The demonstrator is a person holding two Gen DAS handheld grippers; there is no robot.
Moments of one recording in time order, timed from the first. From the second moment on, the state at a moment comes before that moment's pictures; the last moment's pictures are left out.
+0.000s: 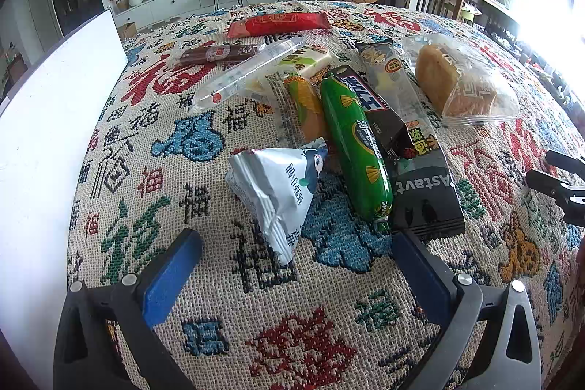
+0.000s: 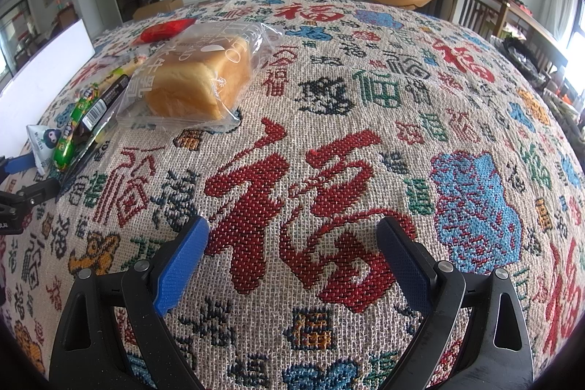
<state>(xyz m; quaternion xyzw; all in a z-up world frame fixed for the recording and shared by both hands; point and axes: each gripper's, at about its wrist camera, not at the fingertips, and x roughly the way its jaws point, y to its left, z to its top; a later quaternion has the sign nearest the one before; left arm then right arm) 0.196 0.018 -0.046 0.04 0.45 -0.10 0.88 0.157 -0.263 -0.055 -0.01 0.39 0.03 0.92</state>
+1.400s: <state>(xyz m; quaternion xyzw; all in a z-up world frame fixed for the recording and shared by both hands) 0.155 0.042 -0.014 0.07 0.50 -0.14 0.85 0.157 -0.263 -0.054 -0.01 0.39 0.03 0.92</state>
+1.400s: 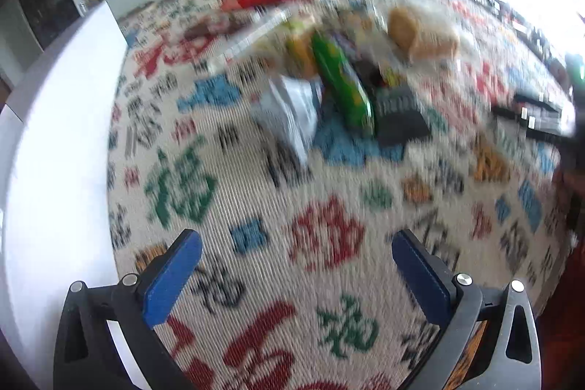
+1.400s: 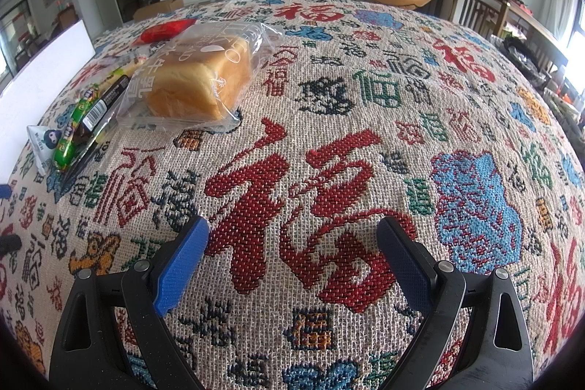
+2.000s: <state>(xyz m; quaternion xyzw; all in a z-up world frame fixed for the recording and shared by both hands) 0.190 0.053 -0.024 -0.04 0.43 -0.12 0.89 0.156 -0.263 -0.054 -0.01 0.39 0.03 0.92</state>
